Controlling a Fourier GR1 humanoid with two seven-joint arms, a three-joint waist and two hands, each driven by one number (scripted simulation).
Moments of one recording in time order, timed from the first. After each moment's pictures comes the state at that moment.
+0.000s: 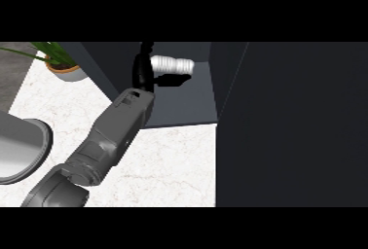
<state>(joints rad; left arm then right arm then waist) -1.16 0.02 -0.05 -0.10 0.19 0.68 -0.47 0.51 -0.06 0.27 -2.06 -0.26 0.28 -0.19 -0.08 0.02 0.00</state>
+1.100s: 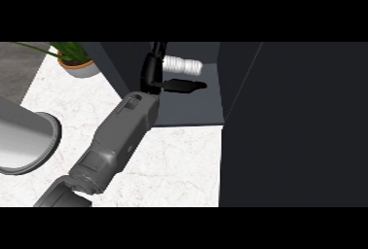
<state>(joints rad) -1.06 0.00 -0.05 -0.32 0.29 0.31 -0.71 0.56 -0.07 0.28 -2.10 -0.23 0.25 -0.20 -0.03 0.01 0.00</state>
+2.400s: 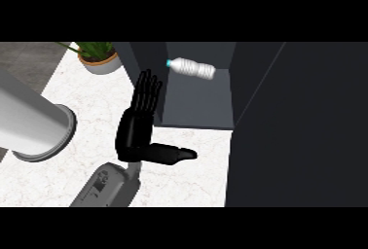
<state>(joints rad) -0.33 0.07 -0.41 -1.42 0.44 0.33 -0.39 0.63 -0.07 0.33 -2.16 -0.19 0.21 -0.19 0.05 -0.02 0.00</state>
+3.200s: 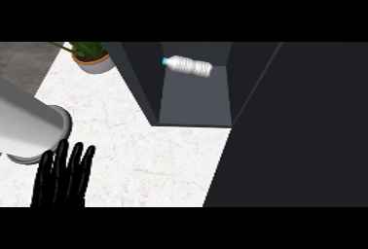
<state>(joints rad) 0.32 0.33 -0.50 -2.14 0.41 0.35 -0.39 0.61 -0.25 0.49 -2.26 0.00 0.33 -0.08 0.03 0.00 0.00</state>
